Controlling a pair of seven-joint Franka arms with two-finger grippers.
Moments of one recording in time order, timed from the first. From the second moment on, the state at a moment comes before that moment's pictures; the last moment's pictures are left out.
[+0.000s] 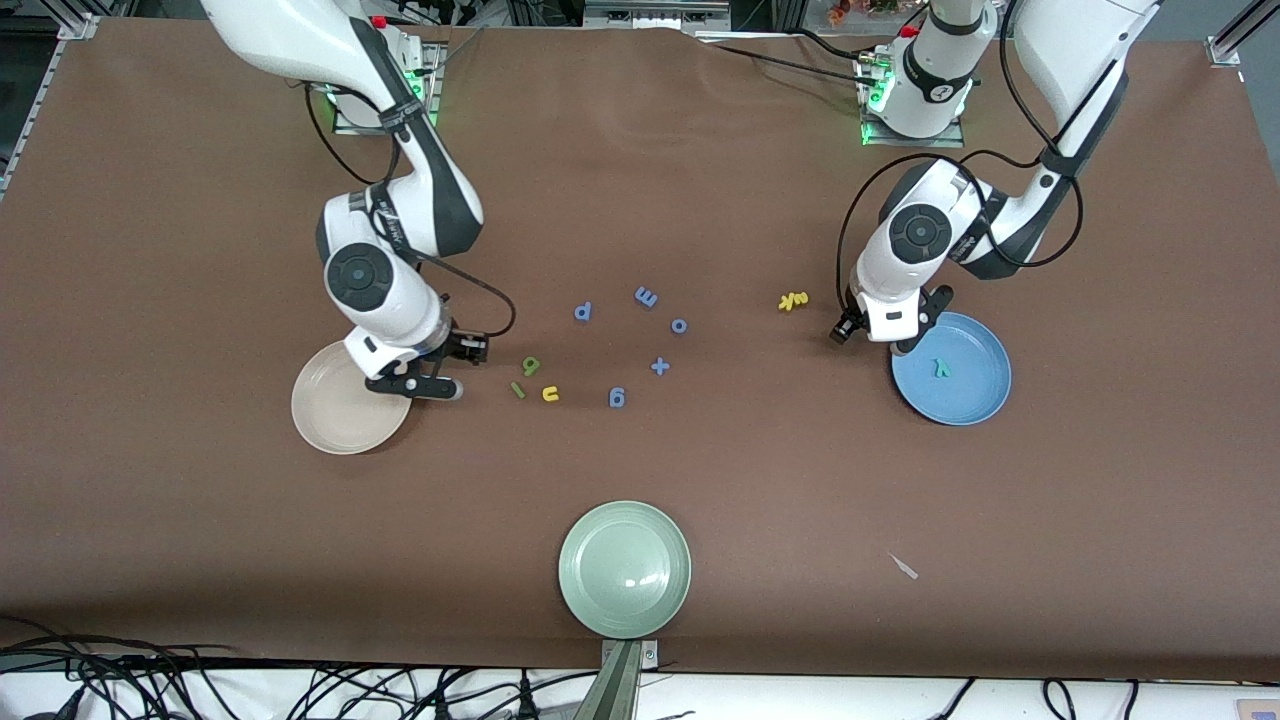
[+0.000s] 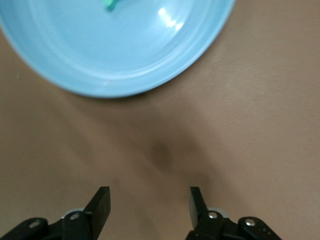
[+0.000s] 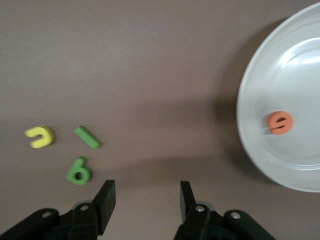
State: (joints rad) left arm 0.22 0.37 -0.56 -2.32 0.35 2.48 -1.59; right arm 0.55 0.46 -0.14 -1.88 0.11 2.30 0.47
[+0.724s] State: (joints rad) left arm 0.22 0.37 -0.64 -2.33 0.35 2.50 -2.04; right arm 0.60 0.67 -0.13 -1.71 0.17 2.39 0.57
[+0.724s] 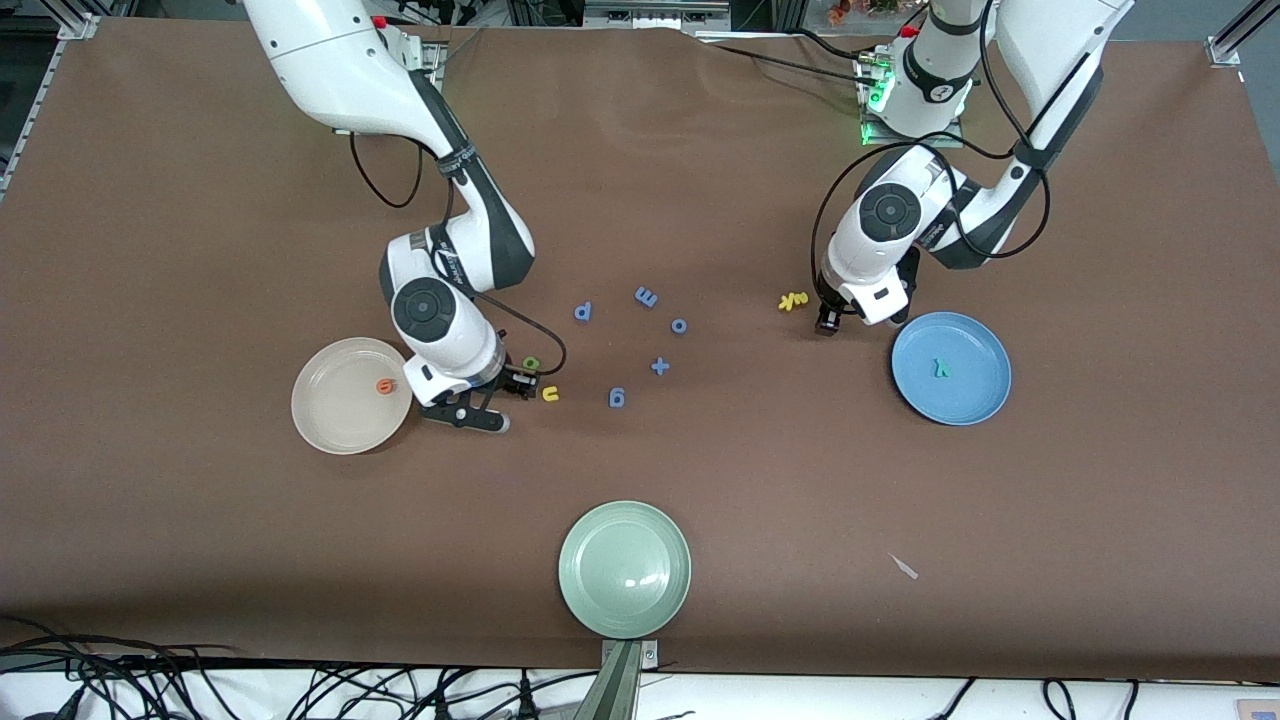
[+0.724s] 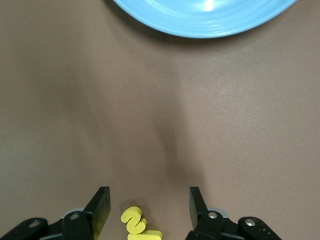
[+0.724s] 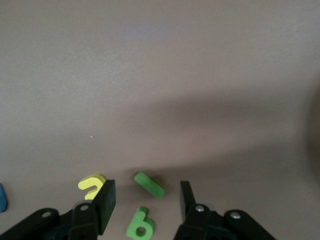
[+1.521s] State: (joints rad) left arm 0.18 0.40 -0.64 -2.33 0.34 2.53 -2.25; right arm 0.61 0.71 -0.13 -1.72 0.17 2.41 0.57
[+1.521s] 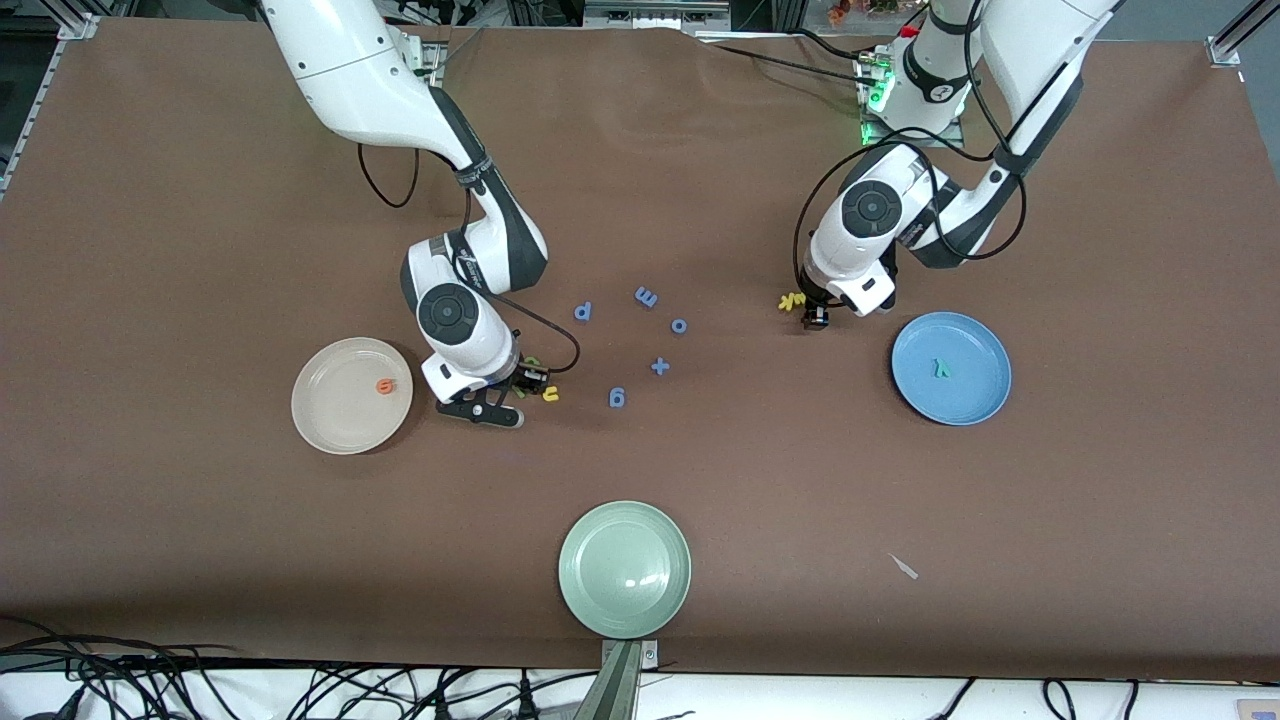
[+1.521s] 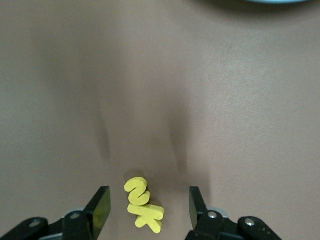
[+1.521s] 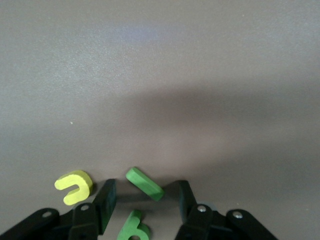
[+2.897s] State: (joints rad) left arm 0.16 0.44 -0.64 -2.33 0.34 2.53 -2.30; right arm 0.61 0.70 -0.17 -1.72 0.17 2.40 0.43
